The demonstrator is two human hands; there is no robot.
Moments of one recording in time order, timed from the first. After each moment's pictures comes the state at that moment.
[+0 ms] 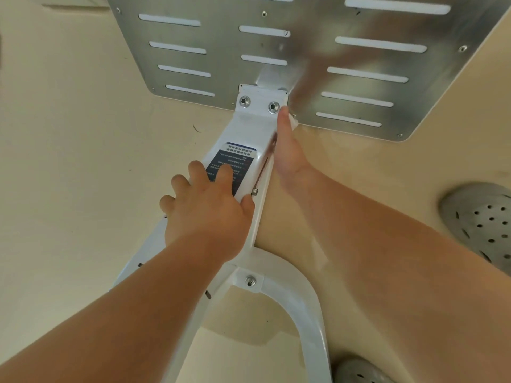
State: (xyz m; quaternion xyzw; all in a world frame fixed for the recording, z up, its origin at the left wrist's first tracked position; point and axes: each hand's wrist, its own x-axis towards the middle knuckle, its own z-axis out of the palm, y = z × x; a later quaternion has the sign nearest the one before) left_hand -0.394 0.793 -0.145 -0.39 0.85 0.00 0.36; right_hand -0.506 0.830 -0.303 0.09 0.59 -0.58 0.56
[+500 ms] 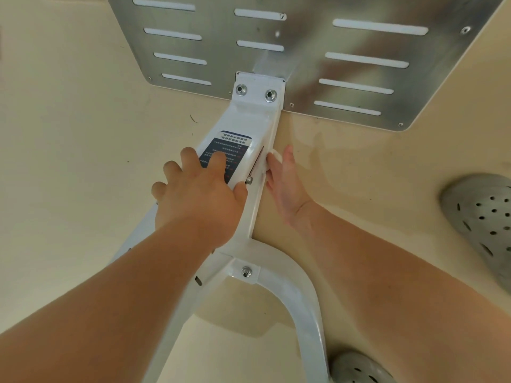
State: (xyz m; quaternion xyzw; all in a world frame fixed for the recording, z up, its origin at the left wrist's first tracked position) left_hand -0.396 0.796 -0.145 -0.39 0.85 0.00 0.35; right_hand -0.449 0.888 -0.316 0.12 0.46 -0.57 0.67
